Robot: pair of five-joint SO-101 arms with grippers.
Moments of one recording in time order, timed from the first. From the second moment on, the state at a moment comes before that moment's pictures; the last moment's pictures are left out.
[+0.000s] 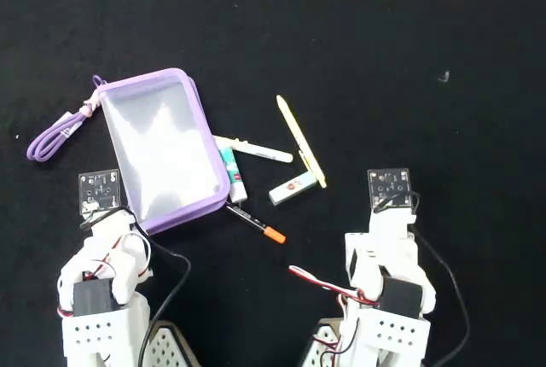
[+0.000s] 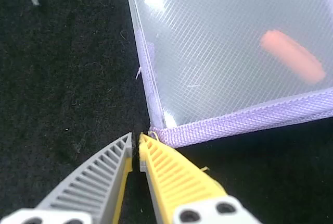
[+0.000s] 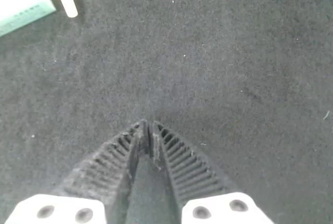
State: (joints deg) left arm -12.9 -104.2 96.0 71.6 -0.4; right arm 14.3 -103.1 96.7 73.6 14.7
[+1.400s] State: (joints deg) left arm -13.5 -104.3 95.0 73.4 -22.8; right arm 14.3 -103.1 96.7 73.6 14.7
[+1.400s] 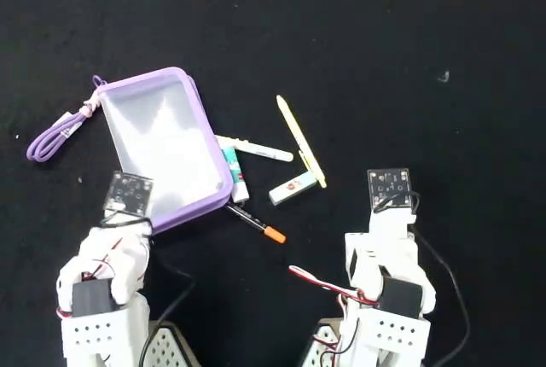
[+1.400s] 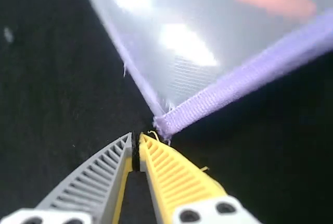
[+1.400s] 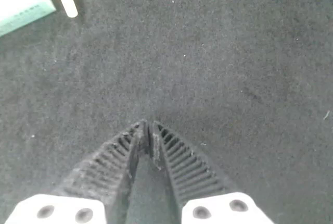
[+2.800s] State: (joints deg) left arm -37.5 -16.9 28.0 47.9 -21.9; right arm 14.3 -103.1 96.7 73.6 14.7
